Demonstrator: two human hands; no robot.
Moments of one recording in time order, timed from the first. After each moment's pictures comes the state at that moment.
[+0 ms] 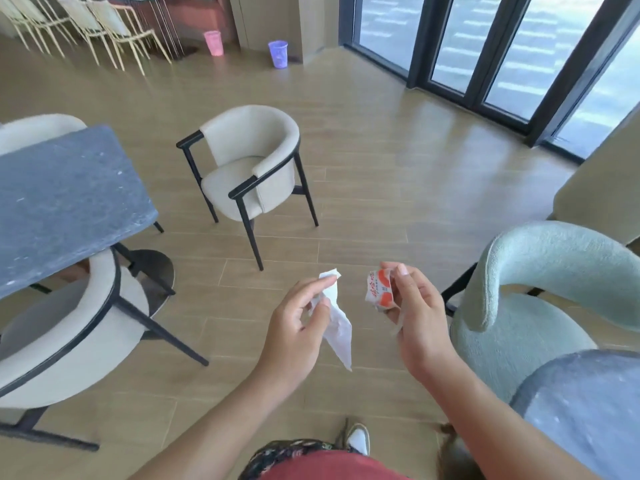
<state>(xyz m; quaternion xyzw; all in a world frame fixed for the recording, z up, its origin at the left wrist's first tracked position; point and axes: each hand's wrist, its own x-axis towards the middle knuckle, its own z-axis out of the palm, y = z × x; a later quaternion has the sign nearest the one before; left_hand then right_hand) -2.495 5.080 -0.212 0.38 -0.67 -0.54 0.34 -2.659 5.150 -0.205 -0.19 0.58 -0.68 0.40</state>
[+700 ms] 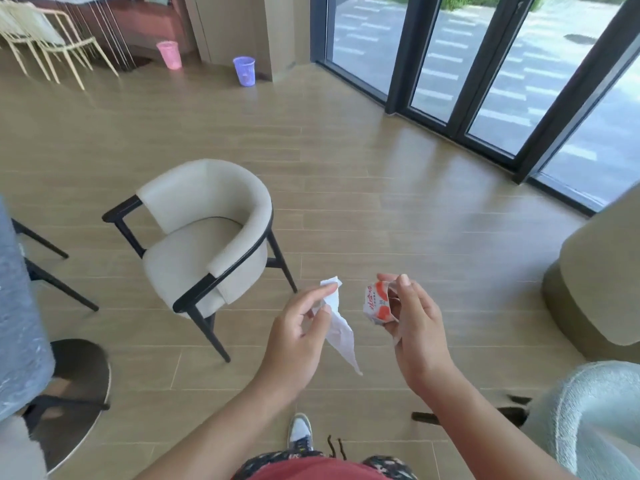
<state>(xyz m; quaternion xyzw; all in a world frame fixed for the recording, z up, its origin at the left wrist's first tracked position) -2.733 4.645 -0.220 0.34 -0.66 -0.59 0.31 -2.885 4.730 -0.208 -0.16 0.61 -0.68 0.36</state>
